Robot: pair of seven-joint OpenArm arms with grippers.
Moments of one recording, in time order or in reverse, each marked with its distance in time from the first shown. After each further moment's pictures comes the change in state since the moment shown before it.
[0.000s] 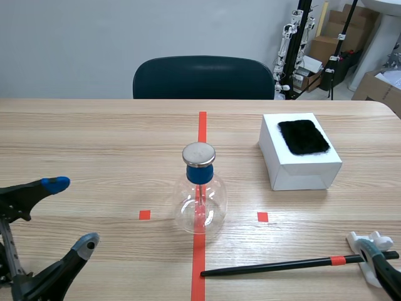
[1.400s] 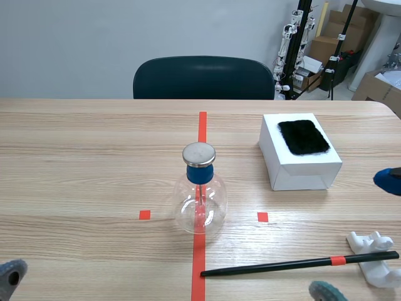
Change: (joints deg) left arm 50.3 -0.9 -28.7 54.4 -24.3 3.5 42.5; right arm -11.2 7.0 -7.2 6.3 0.5 0.0 11.8
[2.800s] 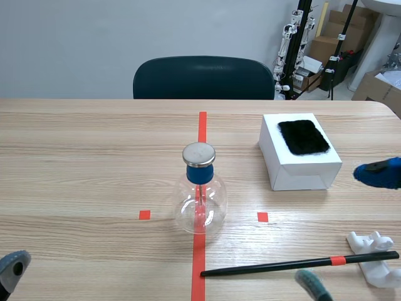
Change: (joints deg) left arm 0.0 3.5 -1.6 2.2 0.6 0.0 1.2; right arm 2.7 10.0 -7.1 0.0 0.0 -12.0 -9.6
